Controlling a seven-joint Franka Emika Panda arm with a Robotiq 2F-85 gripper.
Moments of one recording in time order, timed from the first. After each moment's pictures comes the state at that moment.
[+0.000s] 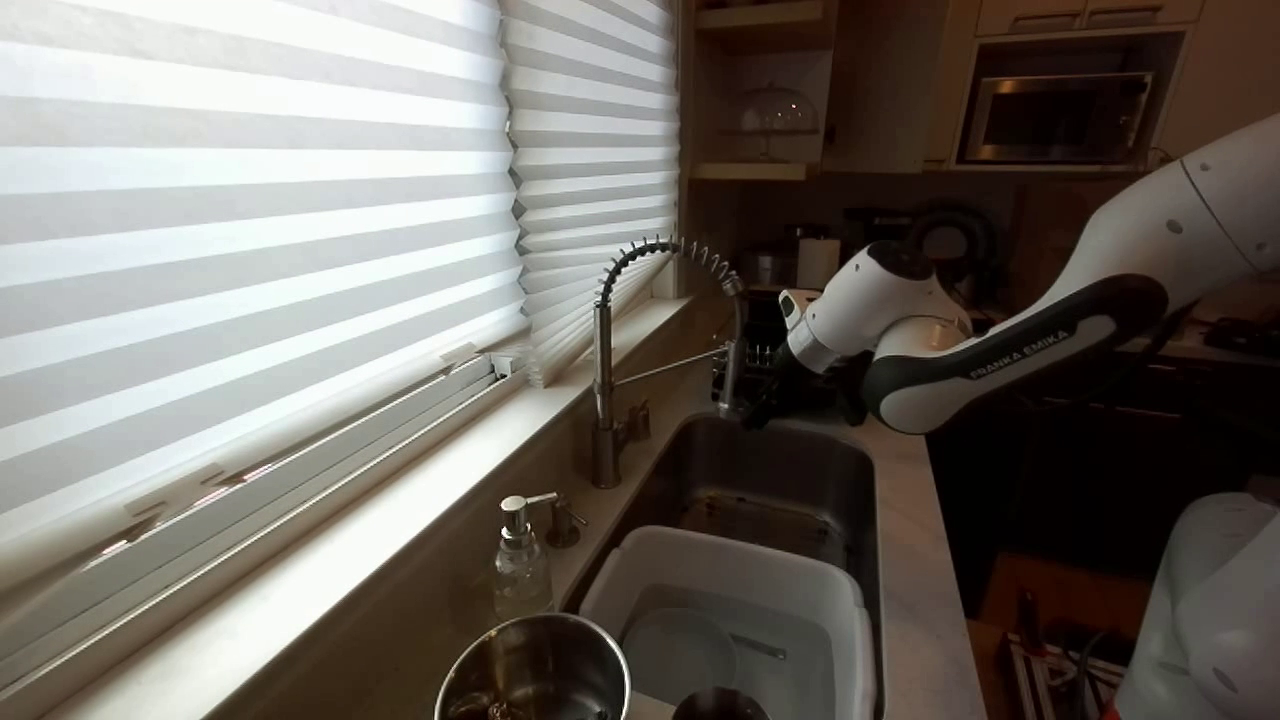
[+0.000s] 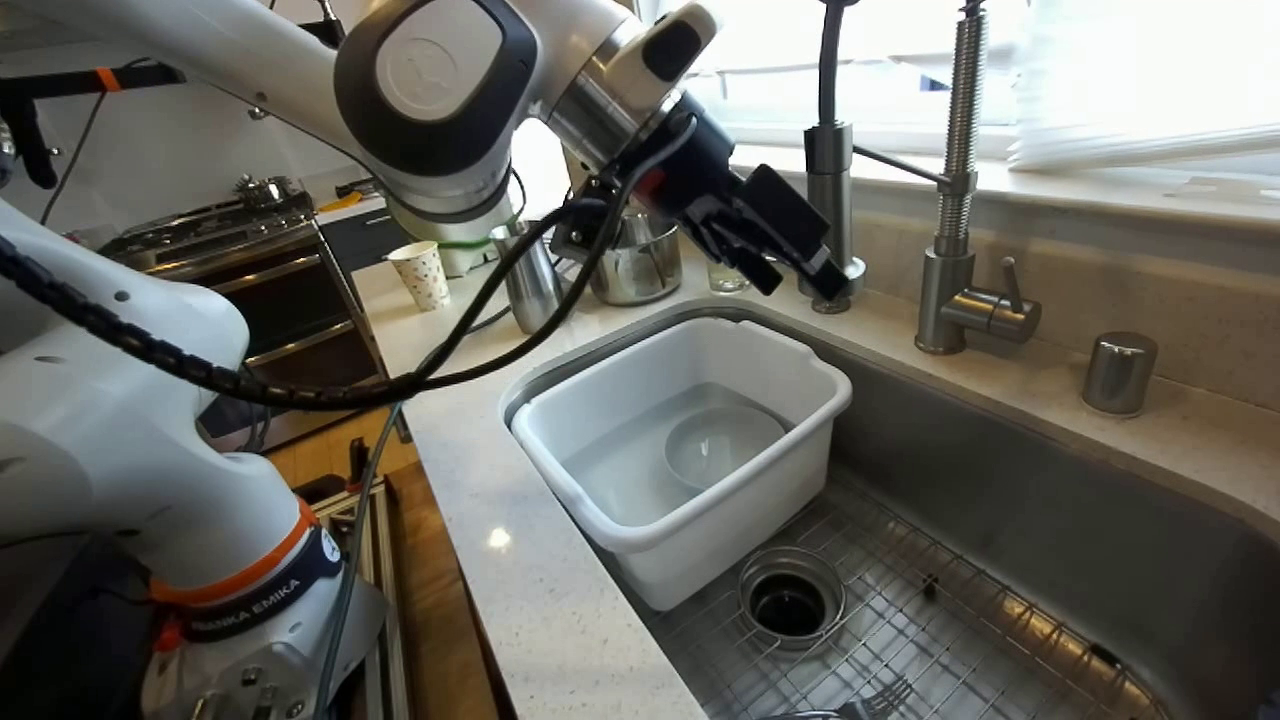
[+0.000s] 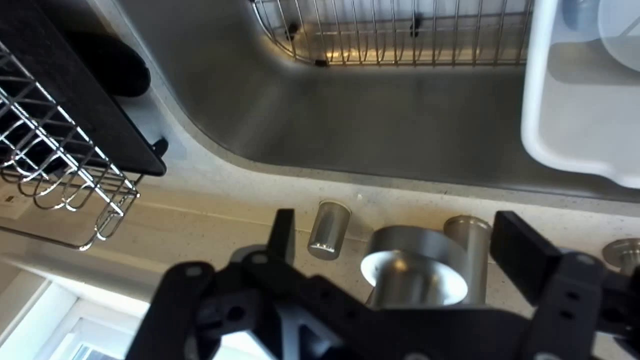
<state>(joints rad) -0.28 -0.40 -0.17 -2.62 -0.56 2.86 0.07</state>
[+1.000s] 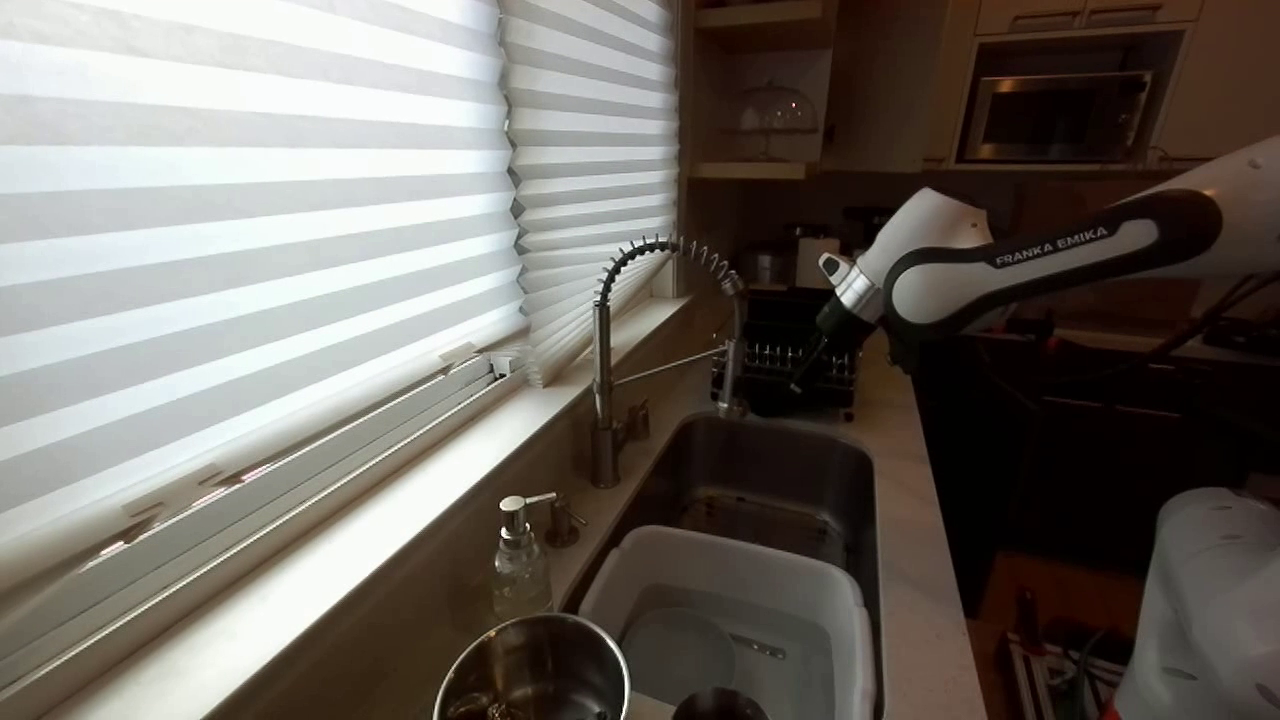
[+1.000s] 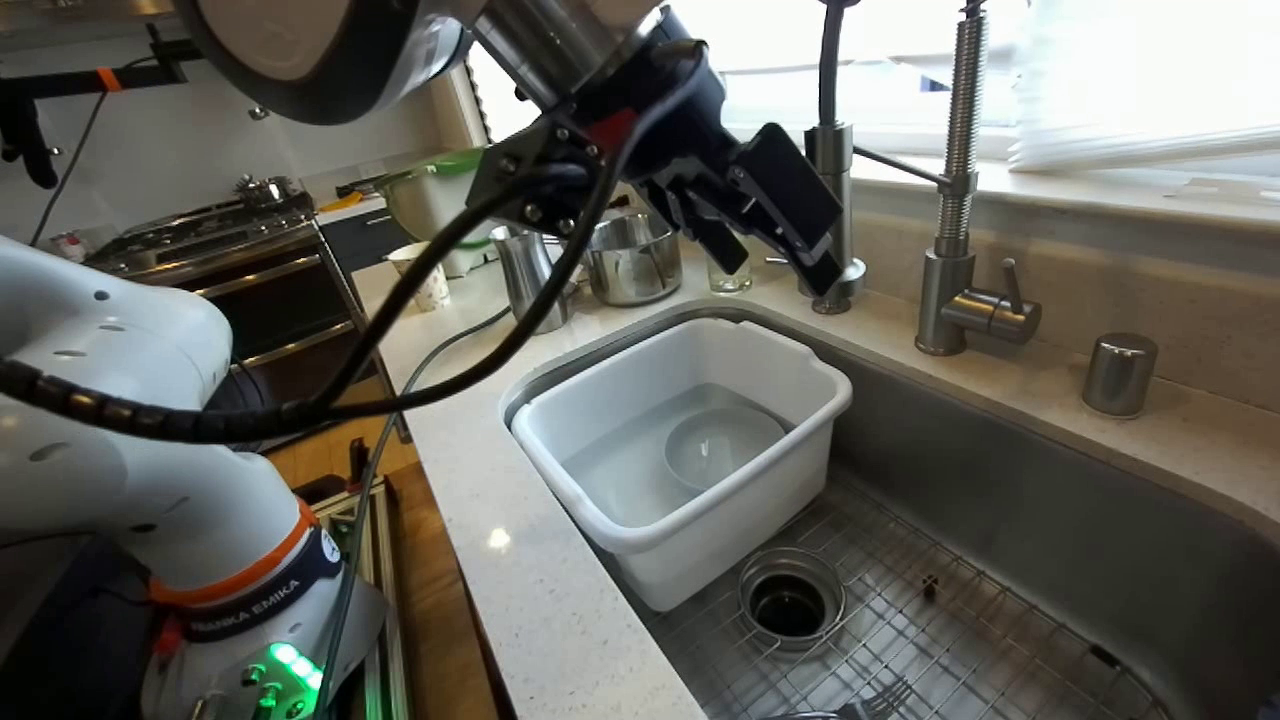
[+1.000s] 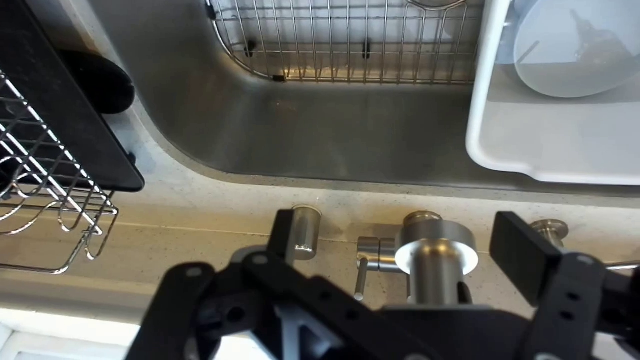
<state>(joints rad) -0.12 -0.55 -0.43 -2.56 -0.09 2.60 -0.55</state>
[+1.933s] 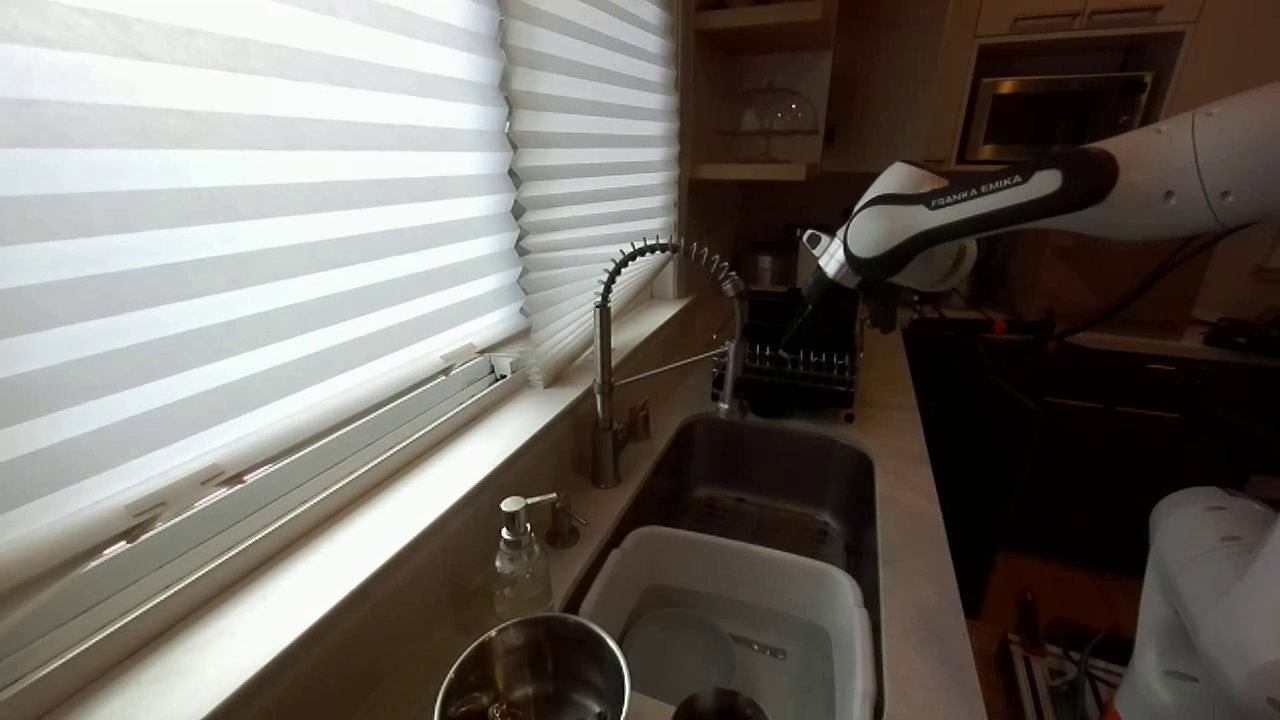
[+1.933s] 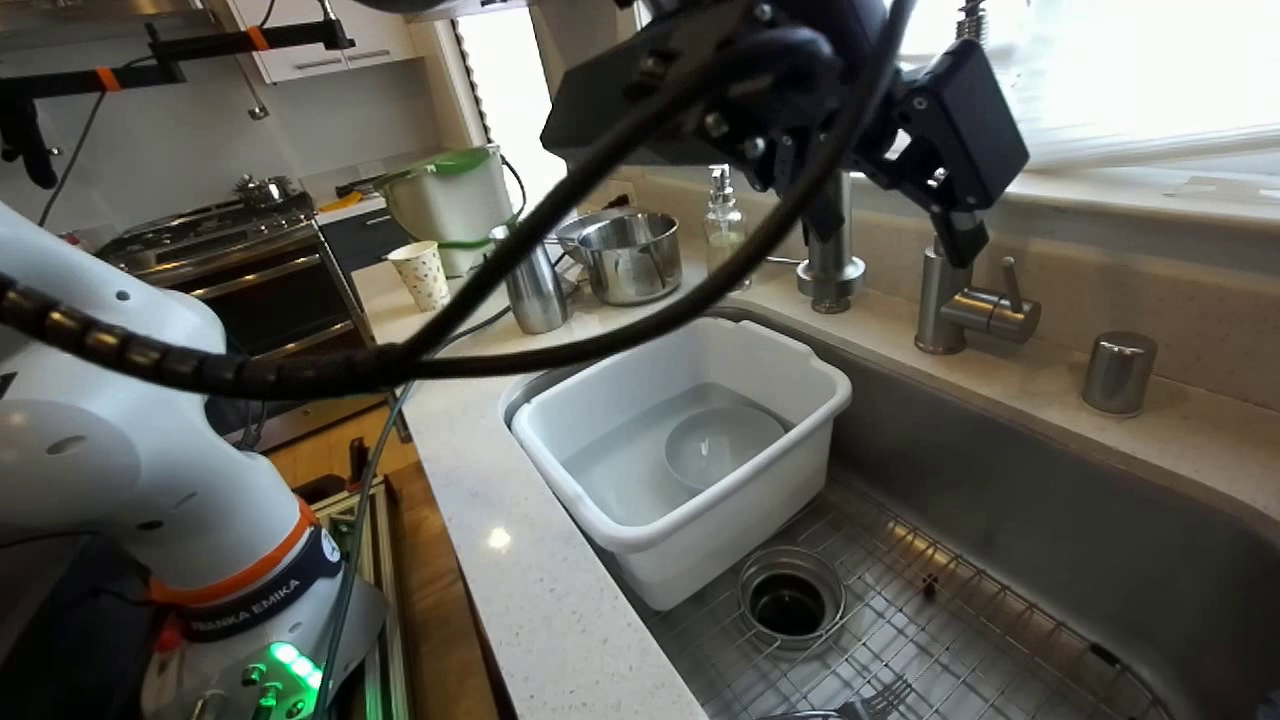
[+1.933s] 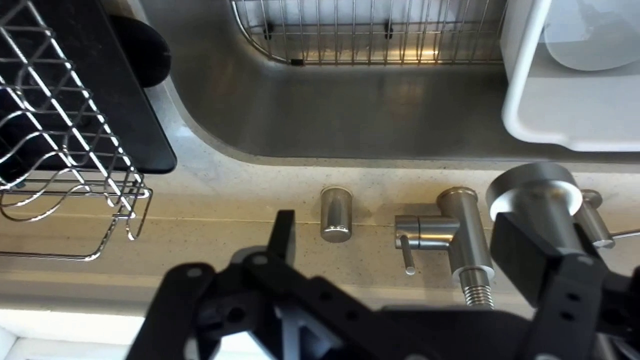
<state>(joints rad) -0.06 -0.34 -0.56 -2.28 0.11 2.45 -0.76</state>
